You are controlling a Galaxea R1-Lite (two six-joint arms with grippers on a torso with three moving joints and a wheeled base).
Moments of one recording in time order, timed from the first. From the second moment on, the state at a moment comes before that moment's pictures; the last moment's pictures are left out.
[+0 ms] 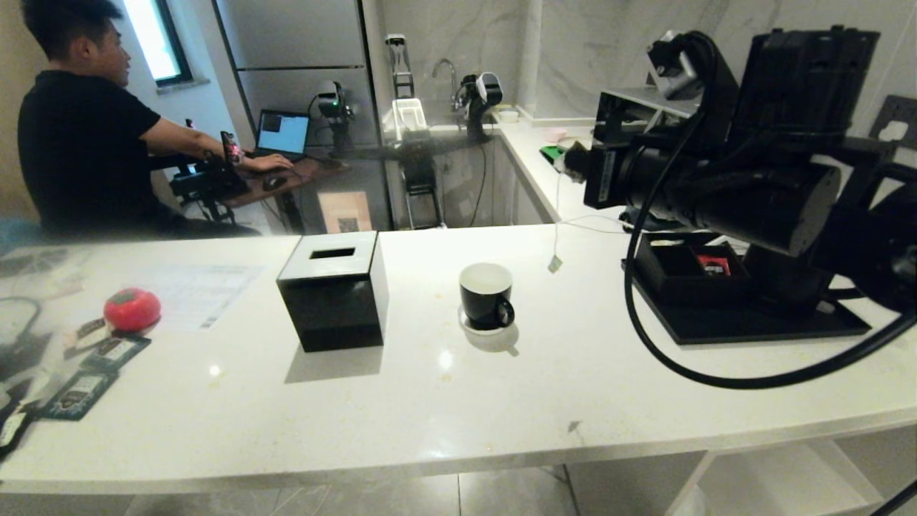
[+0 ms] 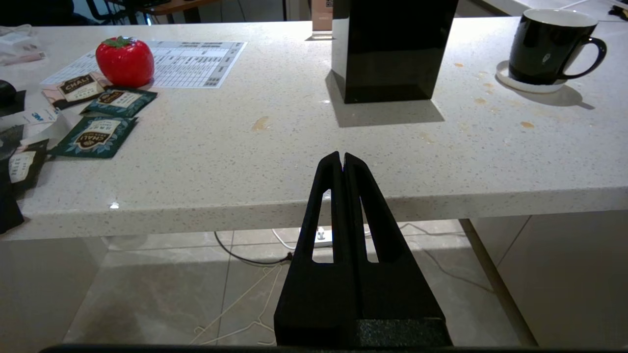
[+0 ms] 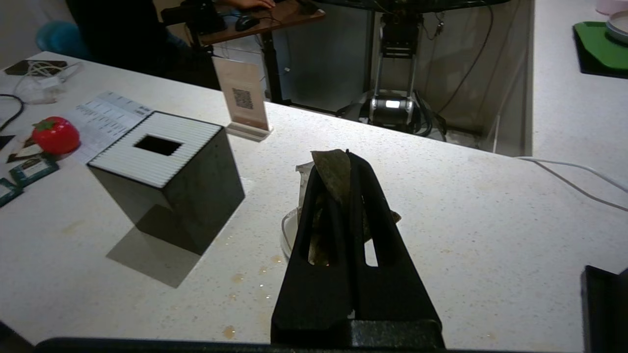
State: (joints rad) left arm 0.00 0.00 0.00 -0.01 0.01 -0.01; right arm 0.57 1.70 -1.29 -0.41 -0.06 0.05
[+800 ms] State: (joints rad) left arm 0.00 0.00 -0.10 0.07 -0.04 -0.01; right arm 0.70 1.68 -1.31 -0.40 -0.06 0.05
